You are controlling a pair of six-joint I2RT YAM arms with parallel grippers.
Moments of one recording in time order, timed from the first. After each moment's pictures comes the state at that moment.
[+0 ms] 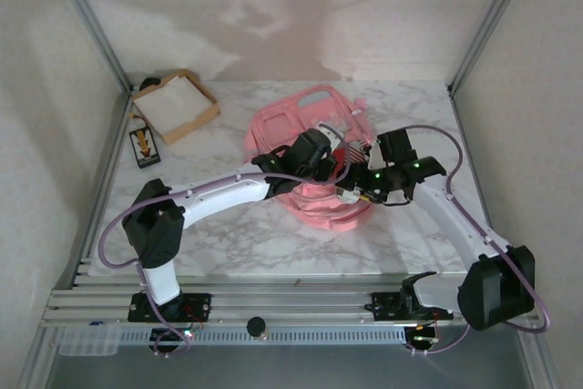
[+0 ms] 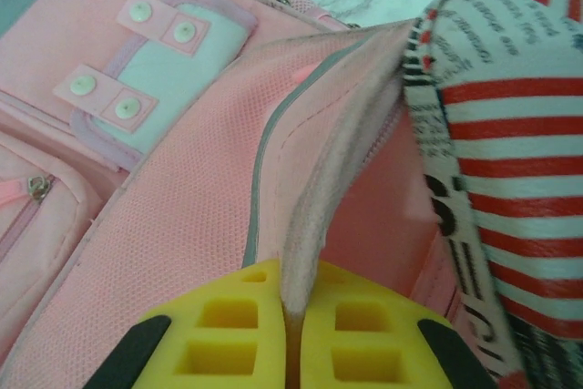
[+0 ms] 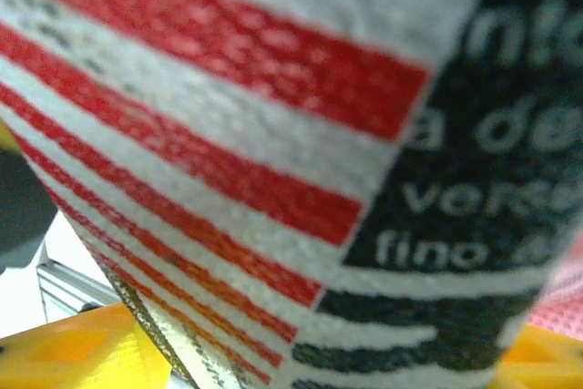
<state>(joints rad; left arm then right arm) -0.90 1.80 1.41 -0.23 -0.21 -0.16 0.35 1.27 1.00 -0.79 -0.47 0.56</state>
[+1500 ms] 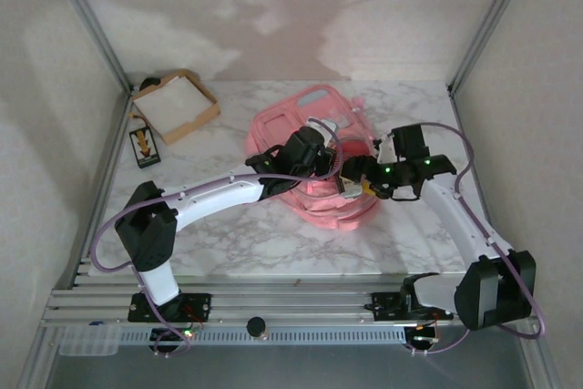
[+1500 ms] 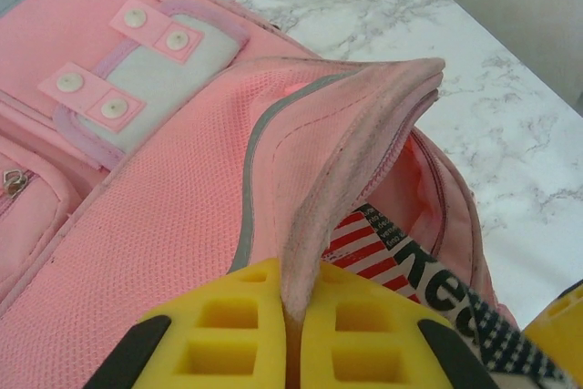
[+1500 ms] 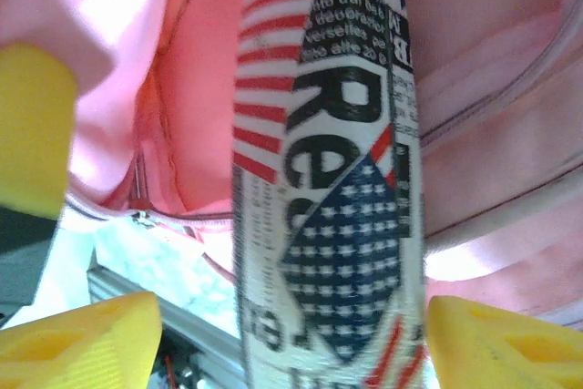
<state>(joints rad) -0.89 1.75 1.37 -0.14 -0.17 -0.32 0.25 1.25 0.99 -0.77 -0.60 0.55</state>
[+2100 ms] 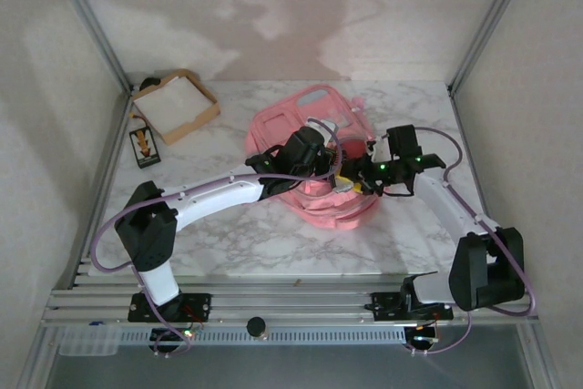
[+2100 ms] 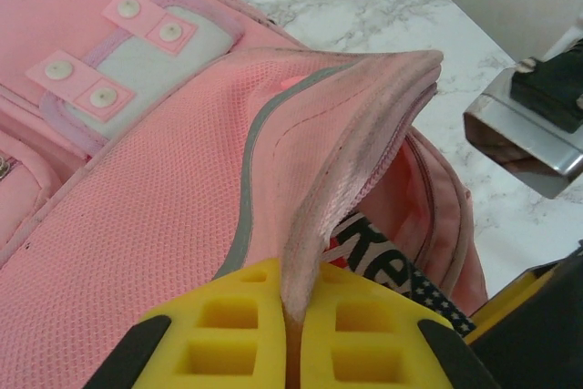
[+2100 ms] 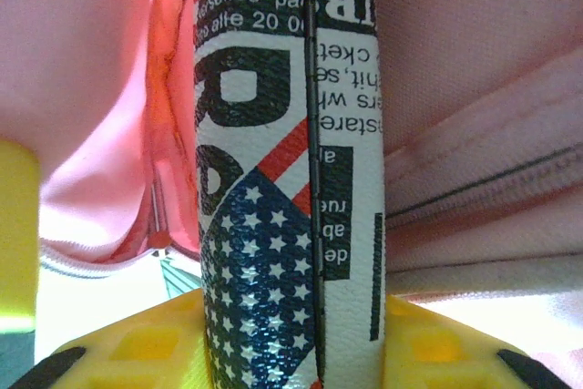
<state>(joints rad) -0.89 1.75 1.37 -0.15 -0.16 -0.35 0.23 1.34 0.96 -0.63 -0.74 0.68</state>
